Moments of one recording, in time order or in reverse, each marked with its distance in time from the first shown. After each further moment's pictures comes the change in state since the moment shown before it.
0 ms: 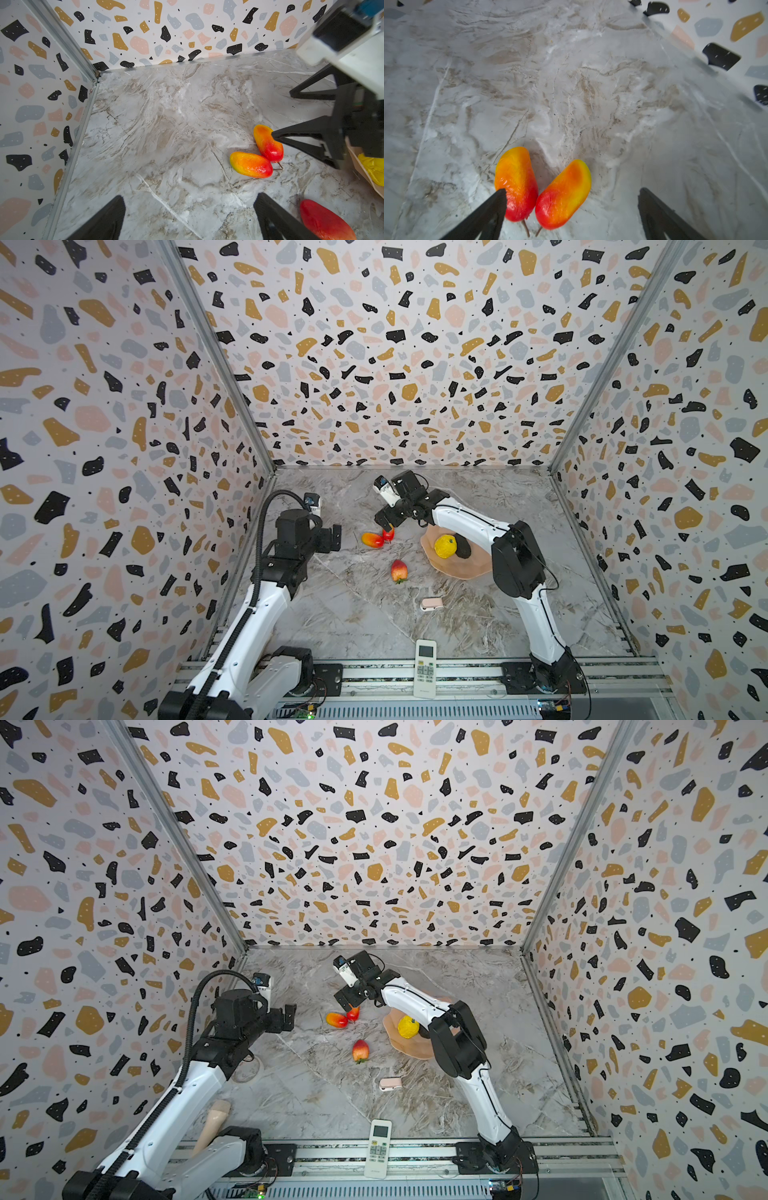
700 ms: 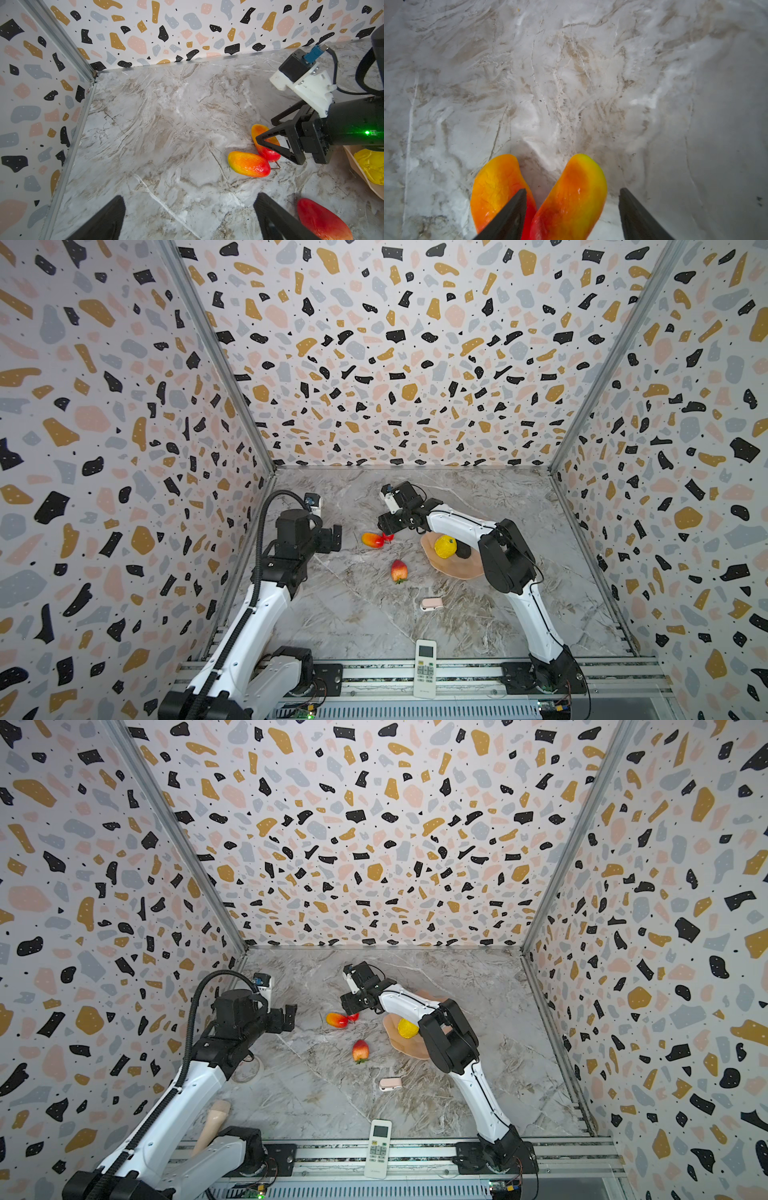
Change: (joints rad) left arm 0.000 0.000 0.000 0.000 0.011 -0.001; right arm -0.002 0.060 -0.048 0.065 -0.033 0.230
